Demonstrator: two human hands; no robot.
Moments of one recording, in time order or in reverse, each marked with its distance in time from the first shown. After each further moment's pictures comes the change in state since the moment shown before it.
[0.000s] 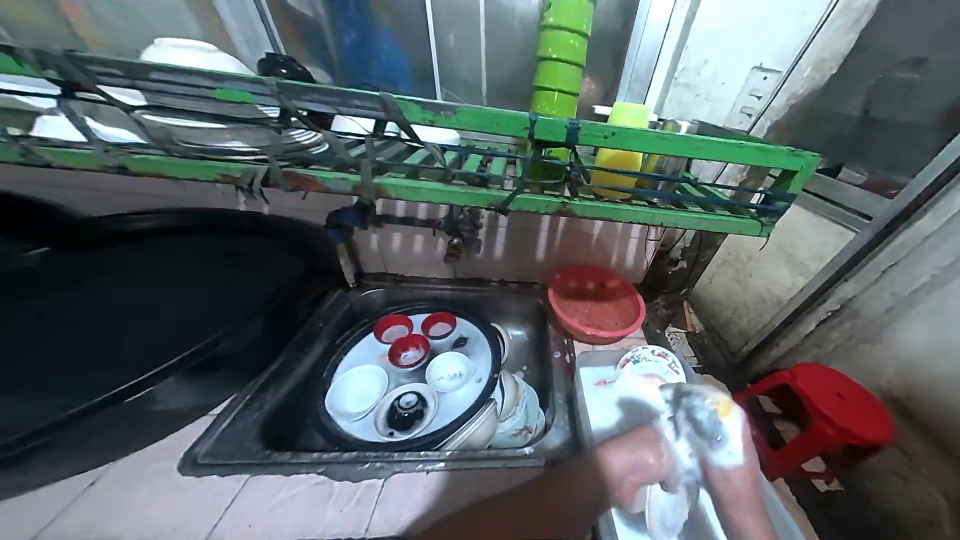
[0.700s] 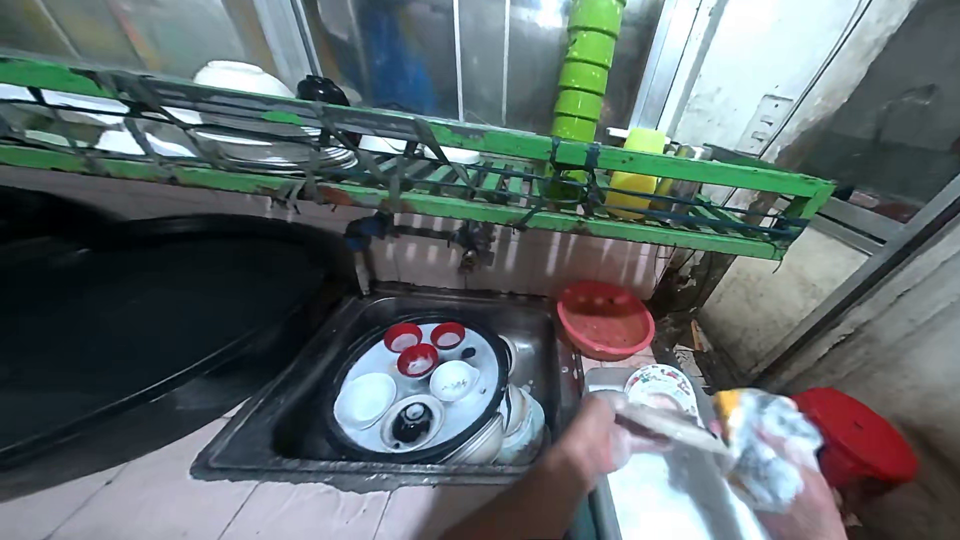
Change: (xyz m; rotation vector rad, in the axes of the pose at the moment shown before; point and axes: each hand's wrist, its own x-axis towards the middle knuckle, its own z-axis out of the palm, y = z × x) left_hand 0.019 0.013 -0.047 -0.755 0.441 0.023; right_hand 0.031 0.007 -0.035 0.803 -0.078 0.346
